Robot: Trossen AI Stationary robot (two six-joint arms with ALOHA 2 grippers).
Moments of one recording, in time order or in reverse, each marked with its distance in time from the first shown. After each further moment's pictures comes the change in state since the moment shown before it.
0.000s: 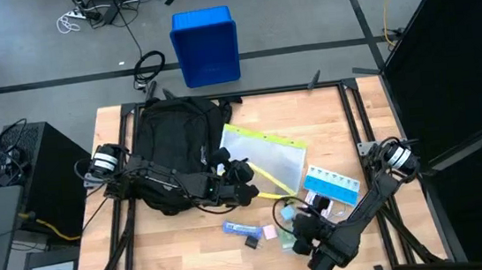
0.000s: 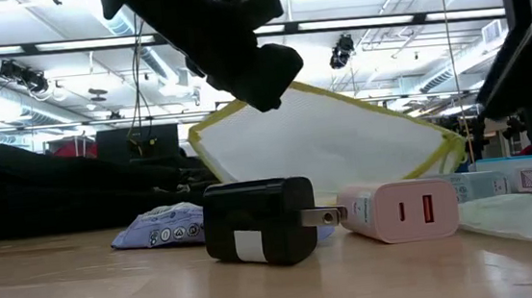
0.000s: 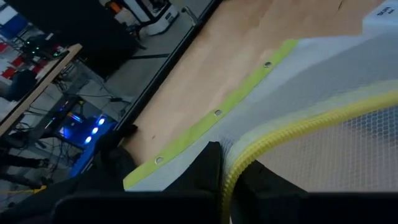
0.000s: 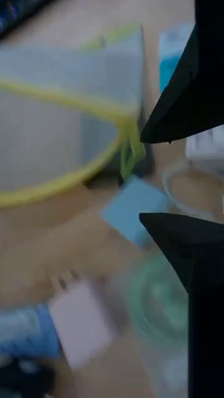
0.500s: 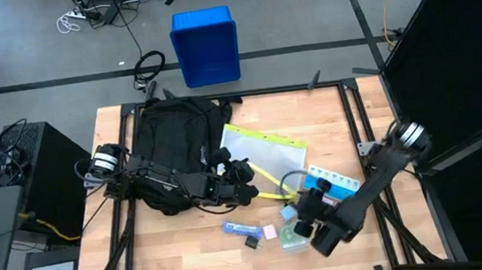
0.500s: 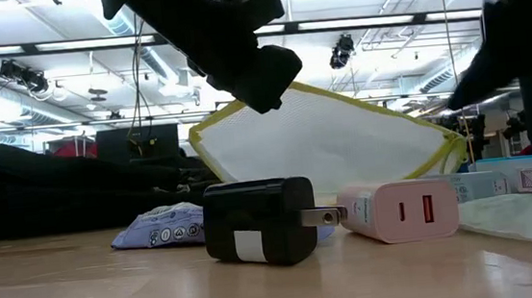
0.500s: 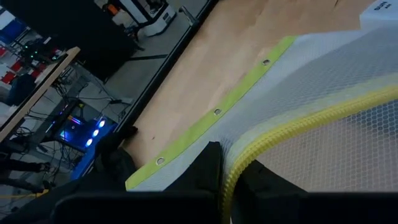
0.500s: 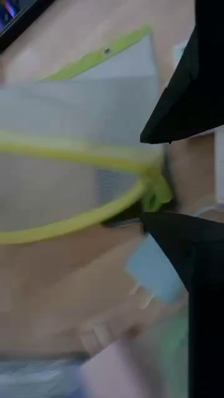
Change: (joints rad) left arm 0.000 0.000 0.000 -0.001 0.007 0.027; right arm -0.055 -0.248 -0.293 0.233 0.074 -0.053
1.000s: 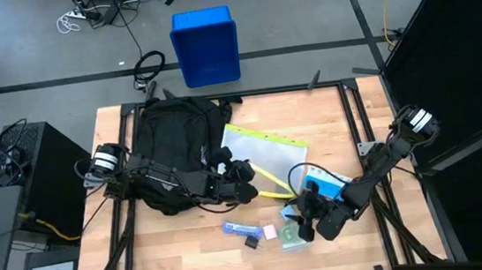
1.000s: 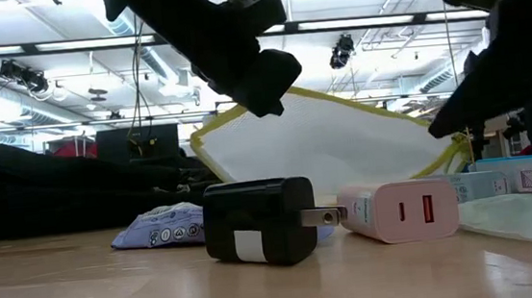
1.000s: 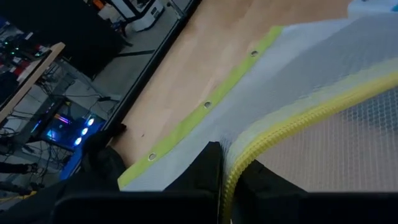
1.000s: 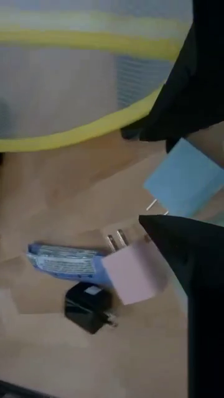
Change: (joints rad) left arm 0.018 0.000 0.000 -0.014 0.062 0.003; right arm -0.046 -0.144 -0.384 0.854 -0.123 -0.418
